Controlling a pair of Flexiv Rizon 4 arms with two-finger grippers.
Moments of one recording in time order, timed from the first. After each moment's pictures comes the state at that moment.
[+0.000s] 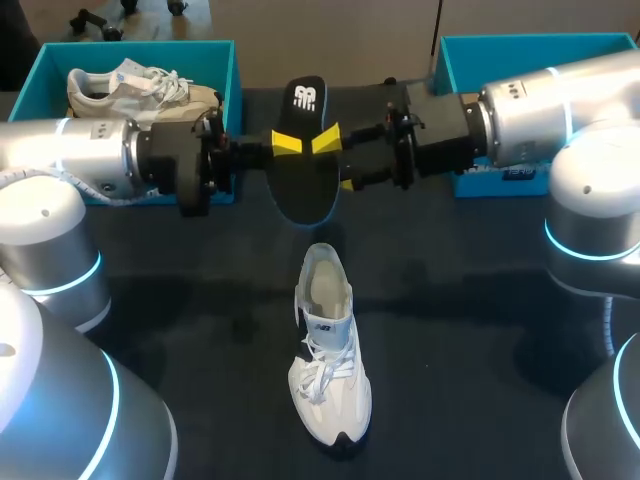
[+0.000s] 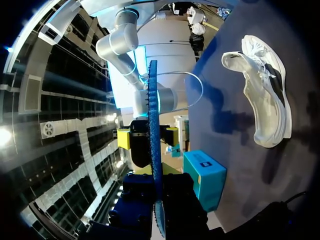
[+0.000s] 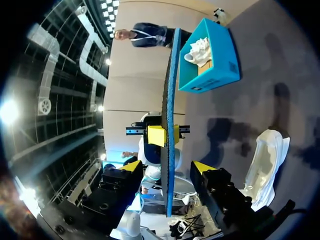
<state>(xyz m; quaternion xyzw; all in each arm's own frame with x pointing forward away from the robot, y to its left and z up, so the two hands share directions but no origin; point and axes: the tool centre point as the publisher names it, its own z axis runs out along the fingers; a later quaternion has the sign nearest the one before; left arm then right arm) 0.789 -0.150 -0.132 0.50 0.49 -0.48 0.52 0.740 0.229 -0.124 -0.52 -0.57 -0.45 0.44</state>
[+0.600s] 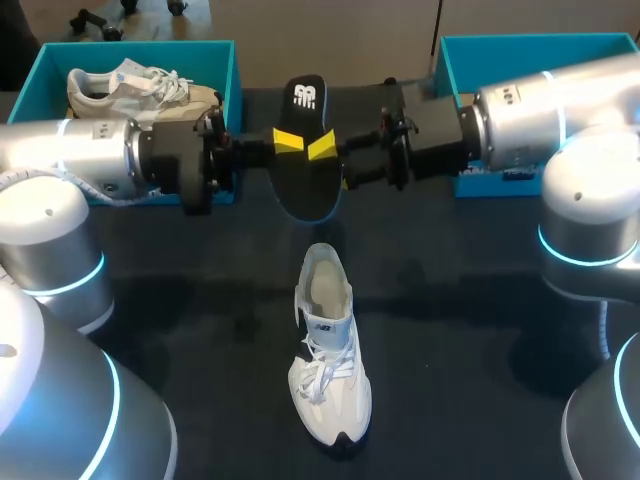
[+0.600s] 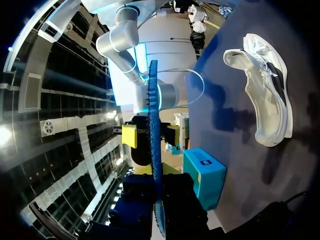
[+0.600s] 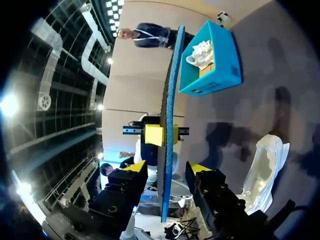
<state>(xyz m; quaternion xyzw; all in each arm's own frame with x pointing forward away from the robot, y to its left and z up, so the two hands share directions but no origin) 0.792 -0.152 -0.131 0.50 0.50 -0.48 0.53 0.741 0.235 -0.129 -0.52 -0.58 -0.46 0.43</state>
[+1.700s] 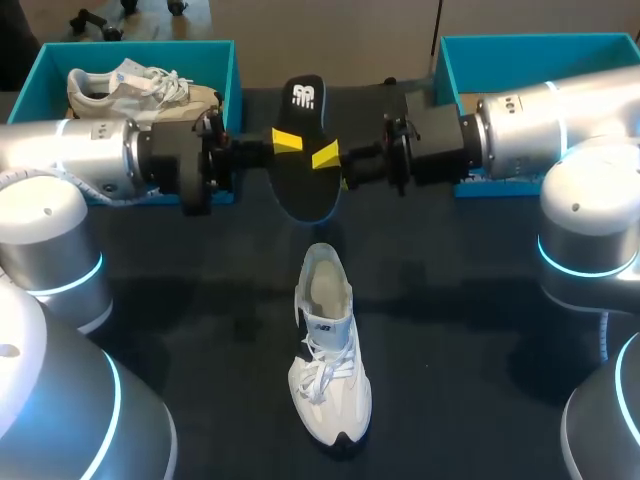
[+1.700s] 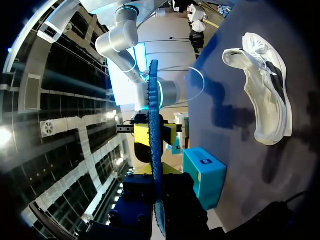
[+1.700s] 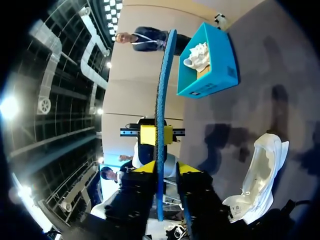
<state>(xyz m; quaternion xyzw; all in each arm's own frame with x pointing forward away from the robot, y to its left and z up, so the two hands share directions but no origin) 0.792 -0.150 -0.131 0.50 0.50 -0.47 0.53 0.741 0.232 -0.135 -0.53 -0.57 -0.47 0.42</state>
